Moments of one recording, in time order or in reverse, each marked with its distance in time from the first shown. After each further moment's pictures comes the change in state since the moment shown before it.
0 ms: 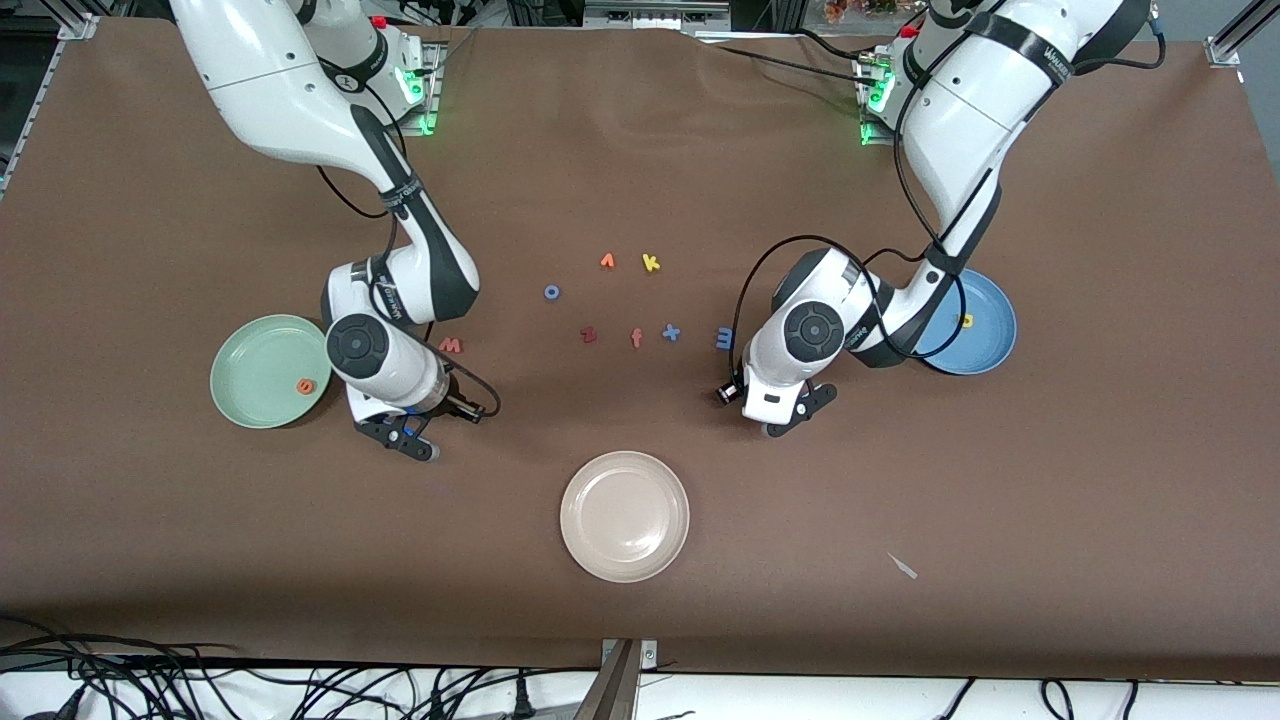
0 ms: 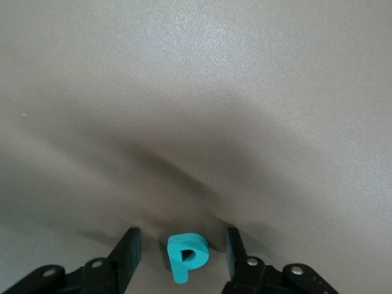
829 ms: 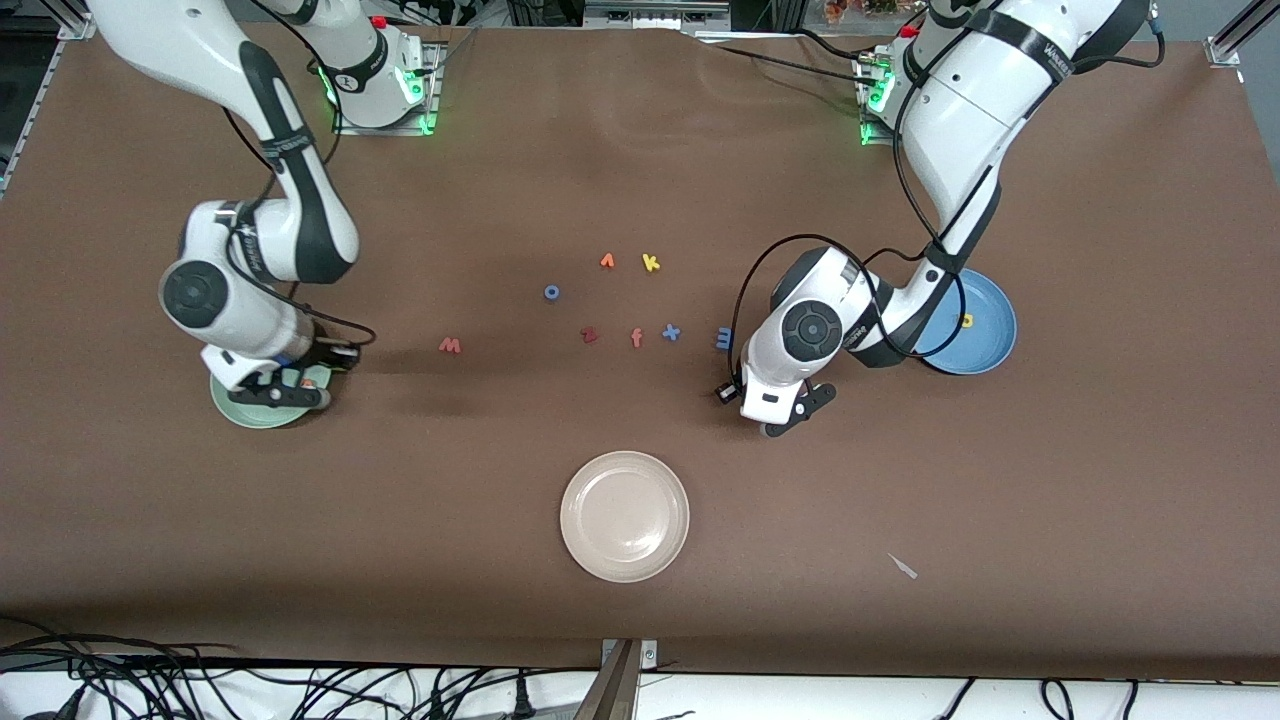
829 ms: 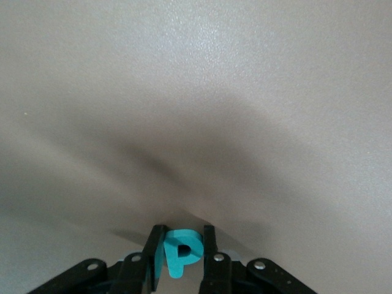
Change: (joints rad) left arm -0.004 -0.003 0.000 0.009 0.001 -0.013 0.000; right arm -0.018 -0.310 -0.274 -0.435 0.000 0.060 -0.682
